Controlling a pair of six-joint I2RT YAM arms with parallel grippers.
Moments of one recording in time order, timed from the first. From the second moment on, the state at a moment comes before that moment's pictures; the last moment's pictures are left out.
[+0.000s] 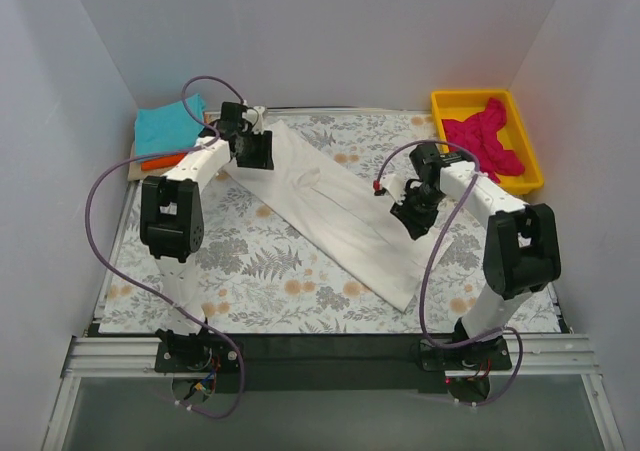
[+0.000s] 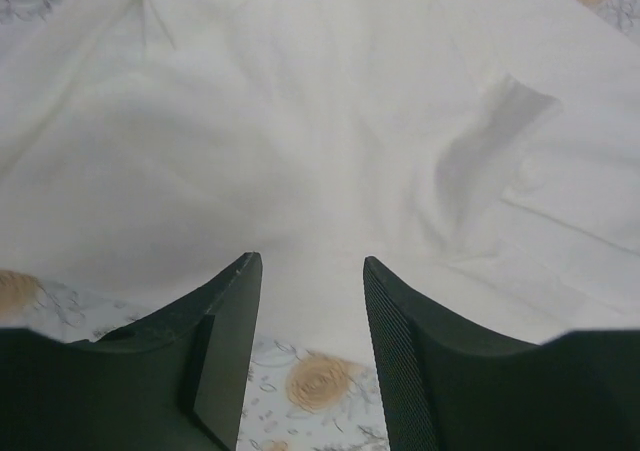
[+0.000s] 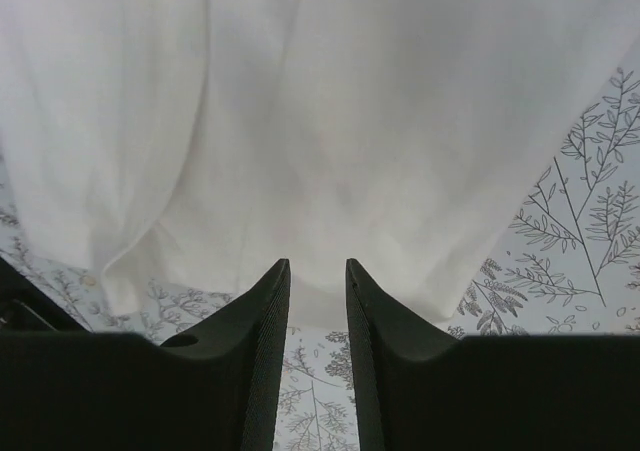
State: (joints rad) left arm -0.18 2.11 1.71 -0.50 0.25 -0.03; right arm 0.31 1.66 1.26 -1.05 -0.31 -0.82
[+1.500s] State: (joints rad) left arm -0.21 1.72 1.51 -0.34 0.60 0.09; right arm 0.86 1.31 1.04 -0.81 -0.37 -0.63
